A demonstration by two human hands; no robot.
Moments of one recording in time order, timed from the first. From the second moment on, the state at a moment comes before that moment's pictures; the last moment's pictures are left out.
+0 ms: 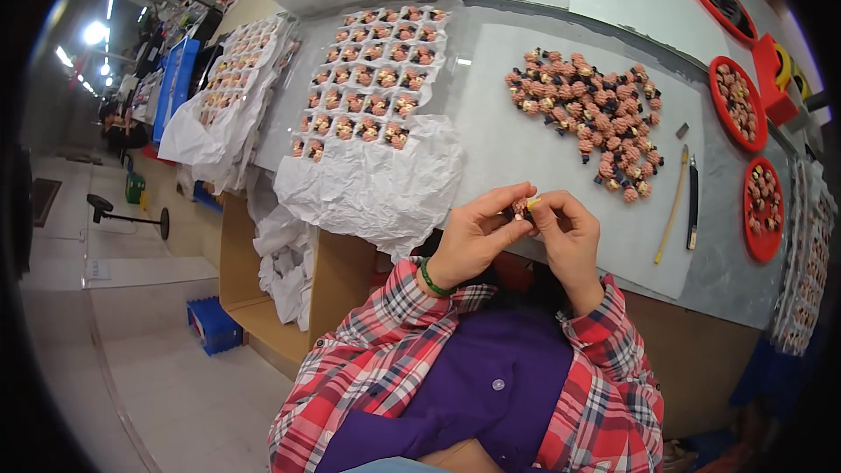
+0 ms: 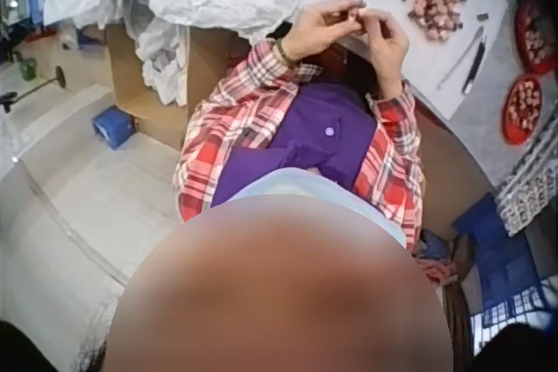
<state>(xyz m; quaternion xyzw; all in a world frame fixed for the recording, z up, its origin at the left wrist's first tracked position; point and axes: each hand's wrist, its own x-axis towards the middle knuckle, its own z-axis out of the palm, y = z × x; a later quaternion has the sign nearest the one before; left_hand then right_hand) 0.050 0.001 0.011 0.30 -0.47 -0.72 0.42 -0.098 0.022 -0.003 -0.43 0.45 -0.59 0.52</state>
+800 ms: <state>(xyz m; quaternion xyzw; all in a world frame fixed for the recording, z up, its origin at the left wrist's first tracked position) 0.236 -0.070 -0.032 0.71 -0.70 0.06 0.07 -0.122 0.016 0.007 -0.58 0.54 -0.48 0.37</state>
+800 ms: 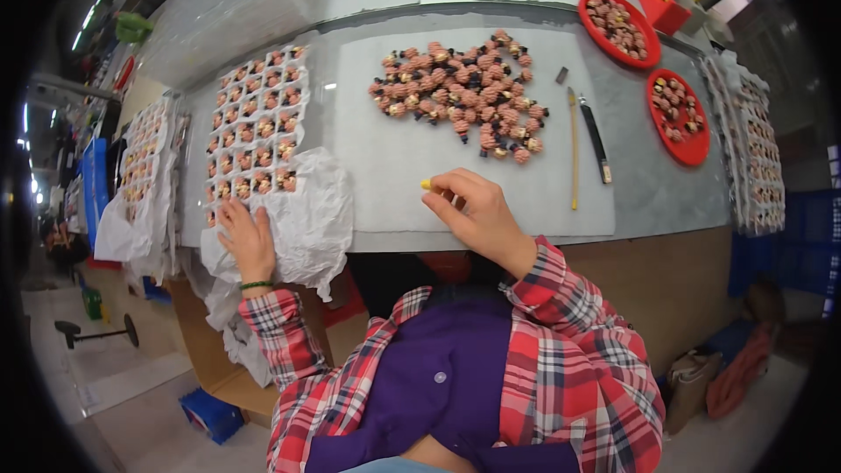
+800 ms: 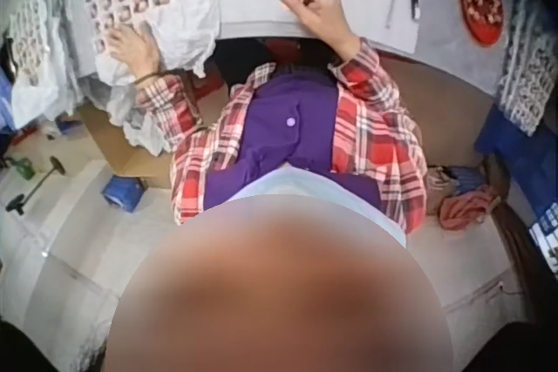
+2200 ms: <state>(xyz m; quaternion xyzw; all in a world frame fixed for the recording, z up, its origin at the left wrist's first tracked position) 0.045 -0.009 -0.010 0.32 -0.46 -0.72 0.41 -0.112 0.034 -0.002 -0.50 0.45 -0.57 0.46</state>
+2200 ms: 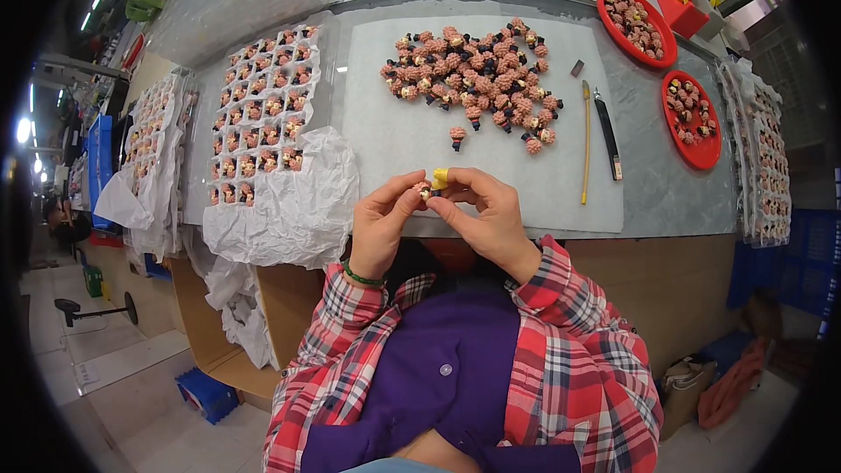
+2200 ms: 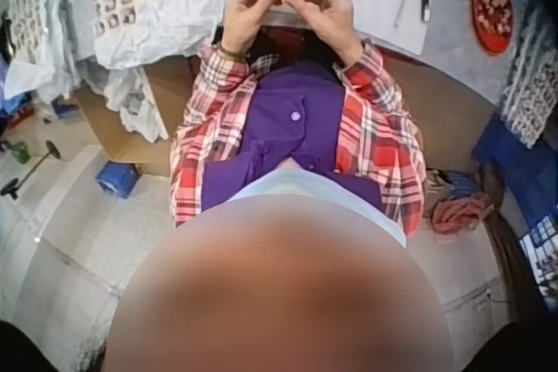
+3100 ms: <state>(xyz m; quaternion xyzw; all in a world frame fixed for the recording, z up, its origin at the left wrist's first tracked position) 0.050 -0.014 -0.010 0.32 -0.28 -0.81 0.41 -0.128 -0.004 0.014 -0.62 0.60 -0.48 0.15</state>
